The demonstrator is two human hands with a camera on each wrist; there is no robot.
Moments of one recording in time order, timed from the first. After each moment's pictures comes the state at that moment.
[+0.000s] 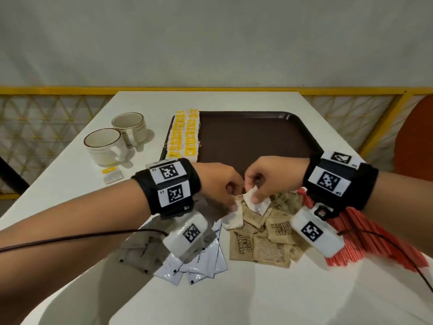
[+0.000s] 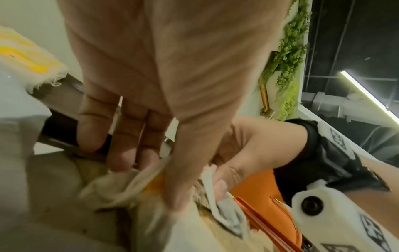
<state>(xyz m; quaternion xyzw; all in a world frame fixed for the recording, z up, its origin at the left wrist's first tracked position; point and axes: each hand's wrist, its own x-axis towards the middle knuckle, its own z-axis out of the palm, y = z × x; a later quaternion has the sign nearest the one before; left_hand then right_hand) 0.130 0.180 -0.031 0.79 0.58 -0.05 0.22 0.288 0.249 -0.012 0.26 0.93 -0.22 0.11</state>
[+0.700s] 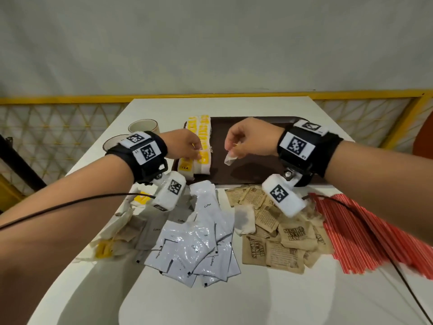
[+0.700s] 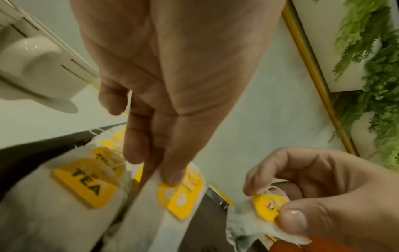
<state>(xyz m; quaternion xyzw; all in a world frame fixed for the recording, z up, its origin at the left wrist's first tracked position) 0.029 0.189 0.000 0.64 0.75 0.06 0.17 0.221 0.267 0.017 0.28 0.90 -0.31 -0.09</state>
